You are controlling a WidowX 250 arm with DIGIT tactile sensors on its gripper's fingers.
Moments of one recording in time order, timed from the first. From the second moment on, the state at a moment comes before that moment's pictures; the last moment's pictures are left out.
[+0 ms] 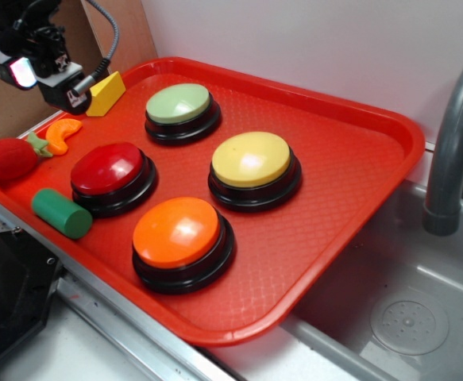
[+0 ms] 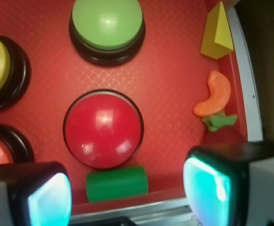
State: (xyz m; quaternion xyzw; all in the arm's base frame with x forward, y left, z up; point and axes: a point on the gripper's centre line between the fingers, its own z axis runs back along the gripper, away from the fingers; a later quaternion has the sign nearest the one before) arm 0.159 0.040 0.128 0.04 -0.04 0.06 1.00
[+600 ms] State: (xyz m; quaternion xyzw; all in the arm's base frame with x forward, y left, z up) arm 0.158 0.038 0.148 0.03 -0.02 0.10 0.99
